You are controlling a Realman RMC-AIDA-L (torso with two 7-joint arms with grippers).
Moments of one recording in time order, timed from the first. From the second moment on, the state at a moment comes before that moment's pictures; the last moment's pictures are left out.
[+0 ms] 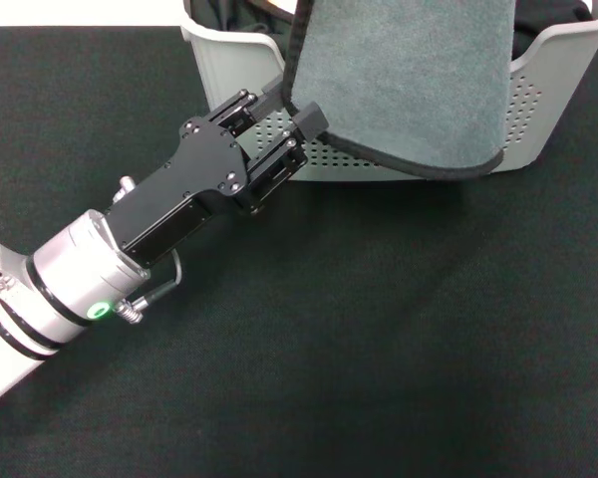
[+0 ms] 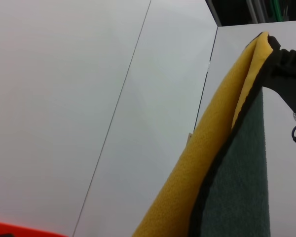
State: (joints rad) left arm -0.46 -2.09 1.76 0.15 0.35 1.68 -0.78; right arm 0.67 1.99 -0.85 -1.56 1.72 1.56 -1.26
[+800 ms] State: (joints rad) left arm -0.43 -2.10 1.75 0.15 0.33 1.70 -0.74; right arm 0.66 2.00 -0.86 -1.55 1.73 1.57 -1.25
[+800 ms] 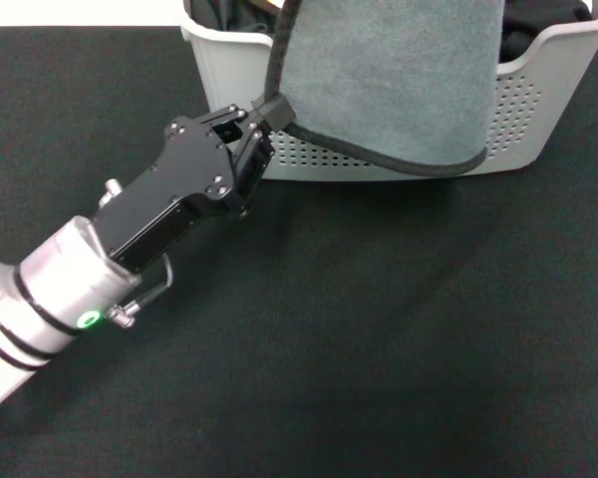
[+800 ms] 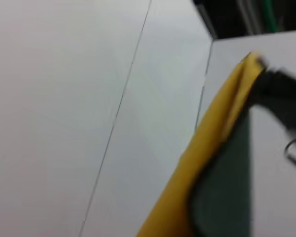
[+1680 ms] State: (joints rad) left arm -0.28 -1.96 1.75 0.44 0.50 2.03 -0.73; right arm 0.33 2.02 -1.00 -1.55 1.73 1.61 -1.11
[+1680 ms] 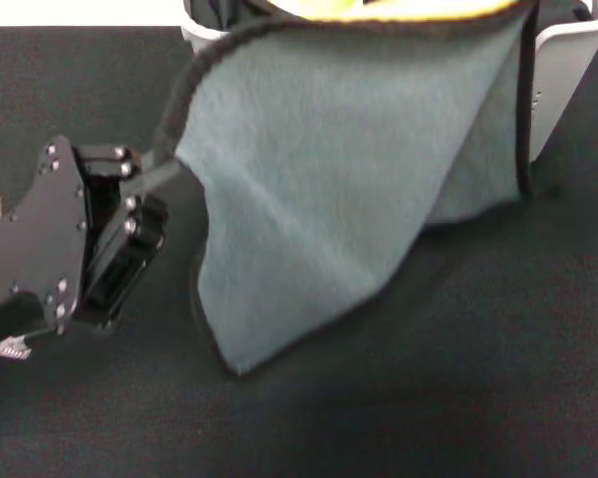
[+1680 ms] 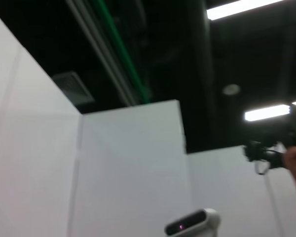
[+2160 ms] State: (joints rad) left arm -0.12 -1.88 1.74 0.71 0.56 2.03 -0.91; right arm 0.01 2.02 -1.16 -1.71 1.86 1.68 -1.18
